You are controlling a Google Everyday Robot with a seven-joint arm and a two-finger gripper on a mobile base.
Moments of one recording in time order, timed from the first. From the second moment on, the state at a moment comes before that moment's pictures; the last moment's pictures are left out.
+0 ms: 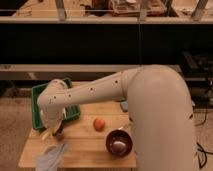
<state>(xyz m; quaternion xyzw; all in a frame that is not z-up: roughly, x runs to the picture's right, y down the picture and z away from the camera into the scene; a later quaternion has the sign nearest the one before) -0.281 0.177 0.709 -0.21 -0.32 -0.42 0.82</state>
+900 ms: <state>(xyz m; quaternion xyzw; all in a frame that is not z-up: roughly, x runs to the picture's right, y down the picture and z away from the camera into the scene) -0.276 0.171 0.716 -0.22 -0.31 -0.42 0.82</state>
